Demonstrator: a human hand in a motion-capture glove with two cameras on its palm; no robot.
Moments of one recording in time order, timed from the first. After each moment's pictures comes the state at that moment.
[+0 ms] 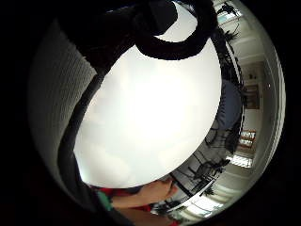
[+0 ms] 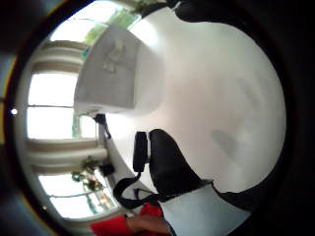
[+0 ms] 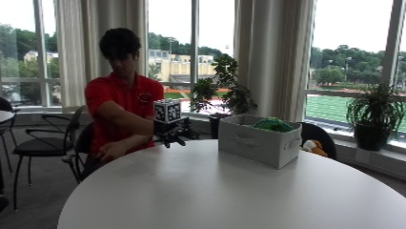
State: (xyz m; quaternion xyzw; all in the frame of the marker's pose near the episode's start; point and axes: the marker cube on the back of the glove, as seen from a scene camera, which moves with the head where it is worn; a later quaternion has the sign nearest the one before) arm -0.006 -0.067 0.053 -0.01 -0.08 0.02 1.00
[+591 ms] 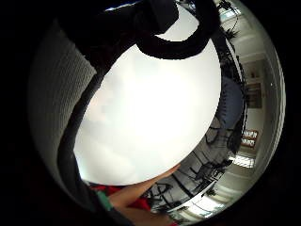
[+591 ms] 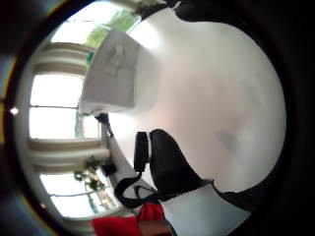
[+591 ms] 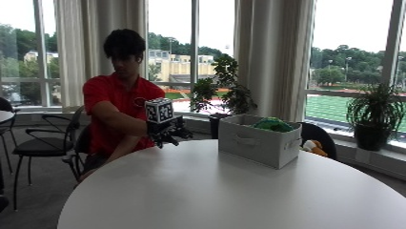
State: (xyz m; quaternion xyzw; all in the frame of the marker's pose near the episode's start) arm 0.027 -0.062 0.049 0.00 -0.10 0.02 0.99
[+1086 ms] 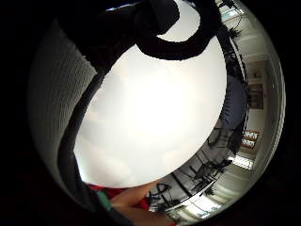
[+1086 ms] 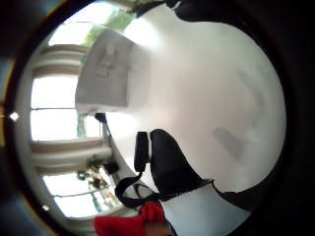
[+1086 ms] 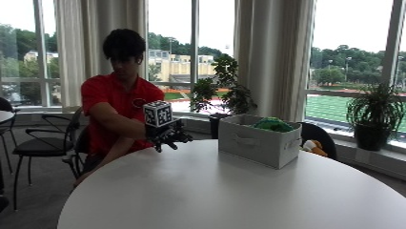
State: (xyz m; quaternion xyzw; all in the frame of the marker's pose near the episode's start) arm 0.033 -0.059 0.063 -0.01 -0.11 0.02 0.99
